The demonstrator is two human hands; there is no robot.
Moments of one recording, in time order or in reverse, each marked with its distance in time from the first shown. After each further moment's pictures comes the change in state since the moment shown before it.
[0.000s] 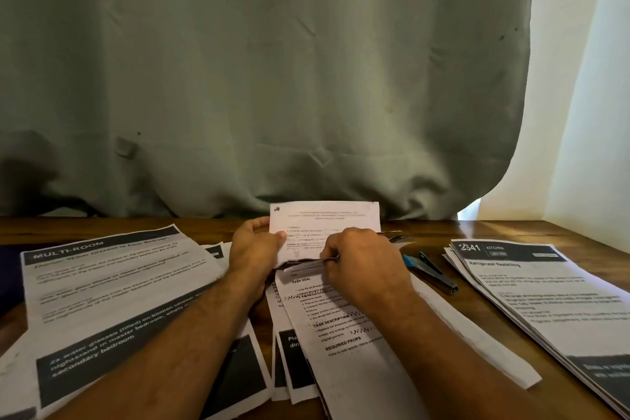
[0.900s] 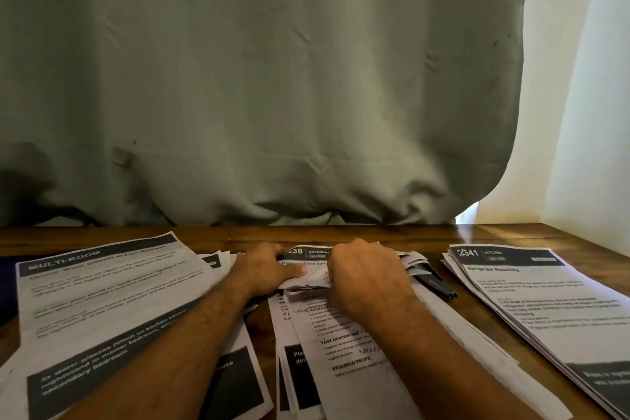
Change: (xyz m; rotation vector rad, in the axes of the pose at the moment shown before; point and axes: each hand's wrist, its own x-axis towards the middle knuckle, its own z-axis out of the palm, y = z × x) left_hand 0.005 0.007 -0.008 0.798 -0.426 0.110; right_hand -0.002 -0.014 -0.018 -0.297 -0.293 0.040
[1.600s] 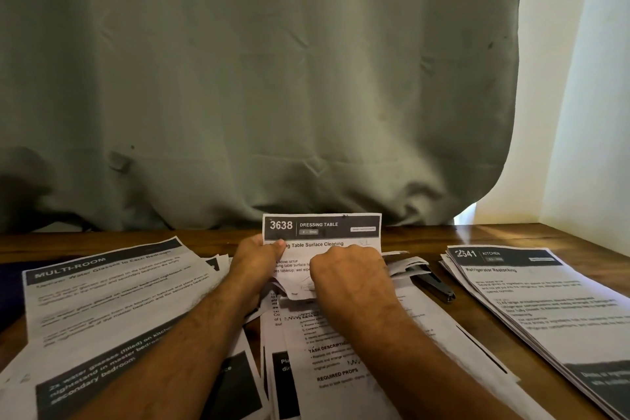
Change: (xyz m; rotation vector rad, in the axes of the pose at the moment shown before) left_hand 0.007 0.000 0.010 -0.790 0.270 -0.115; right_hand -0.004 -0.014 0.004 -0.178 0.158 -0.118
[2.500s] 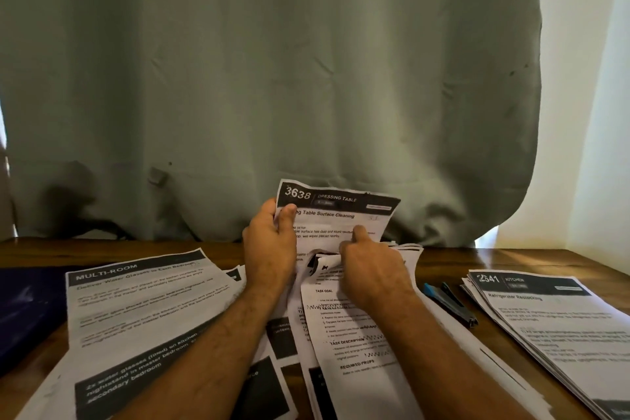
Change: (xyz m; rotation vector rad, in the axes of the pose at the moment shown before) left_hand -0.026 0.046 -0.006 0.186 0.298 0.680; right_hand 0.044 0.019 0.019 0.273 0.149 0.147
